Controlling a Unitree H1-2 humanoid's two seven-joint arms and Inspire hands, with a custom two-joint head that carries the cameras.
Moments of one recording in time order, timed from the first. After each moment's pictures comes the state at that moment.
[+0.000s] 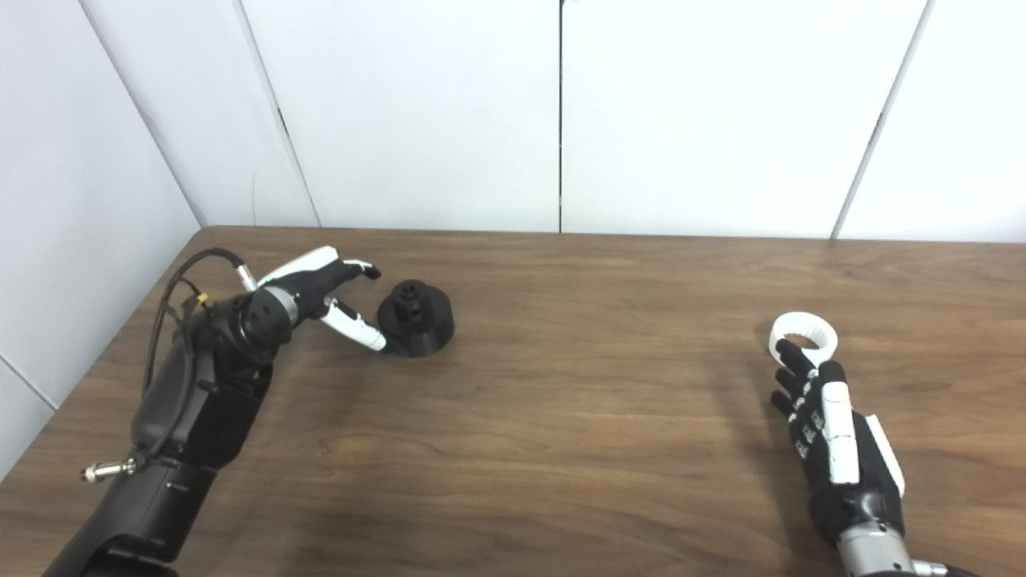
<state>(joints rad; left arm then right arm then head) -0.53 0.54 -0.12 0.11 0.73 0.47 -0.70 0.03 -0.01 -0.04 -0.28 0.07 0.26 -0.02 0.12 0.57</state>
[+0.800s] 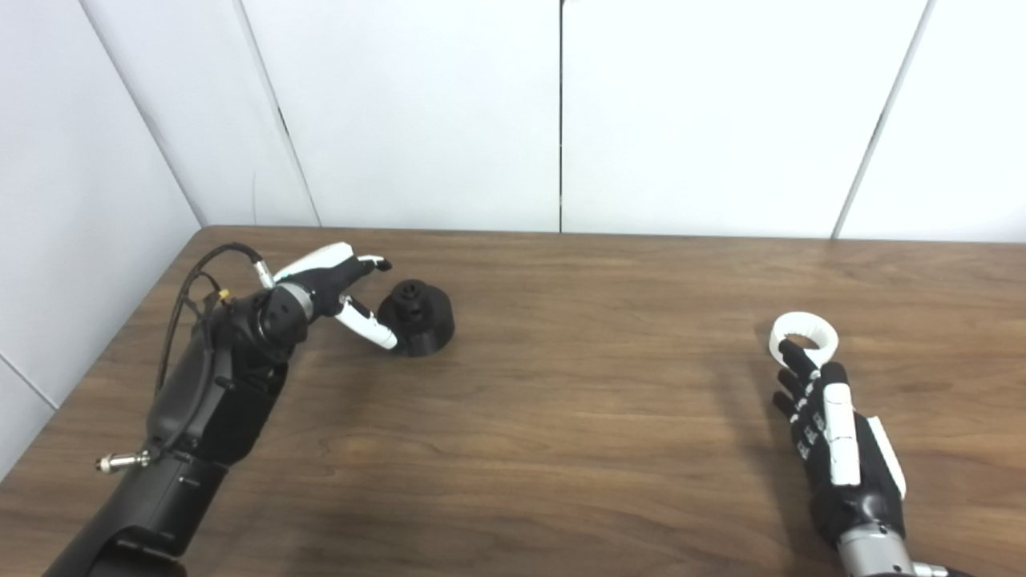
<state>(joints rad) -0.55 0.52 -0.17 0.12 0.76 0.47 -0.68 0.04 -0.01 -0.04 -0.28 0.07 0.26 -0.03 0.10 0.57</state>
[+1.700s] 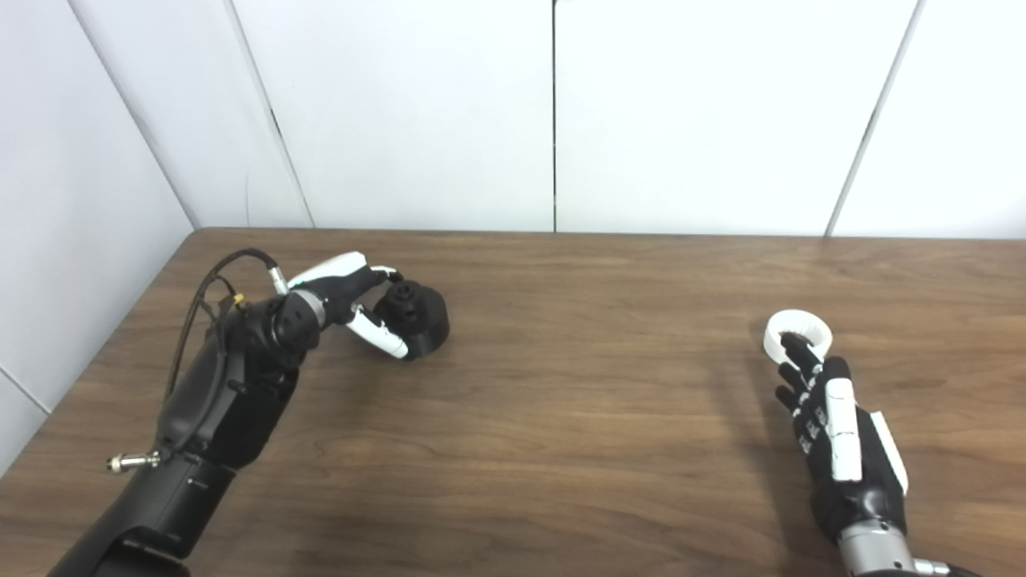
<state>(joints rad) -0.56 0.52 -0.23 0.14 0.74 0.47 -0.68 0.04 -0.01 -0.04 -0.31 0.07 0.26 -0.05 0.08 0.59</state>
